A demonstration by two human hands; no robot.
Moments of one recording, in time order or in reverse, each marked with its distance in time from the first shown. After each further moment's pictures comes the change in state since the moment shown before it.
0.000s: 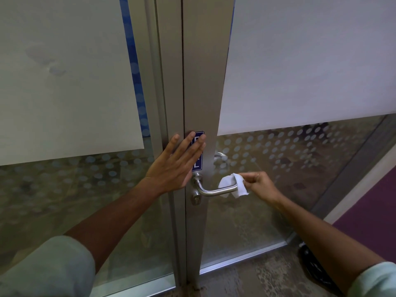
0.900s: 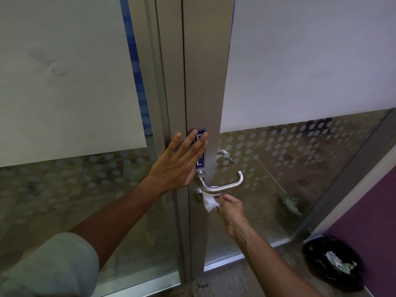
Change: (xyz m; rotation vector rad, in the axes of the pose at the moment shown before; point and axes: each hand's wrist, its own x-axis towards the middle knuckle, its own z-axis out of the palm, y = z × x) left_hand 0.000 -0.001 -0.007 0.016 -0.017 0.014; right_hand -0.028 -0.009 0.141 0.820 0.383 0.501
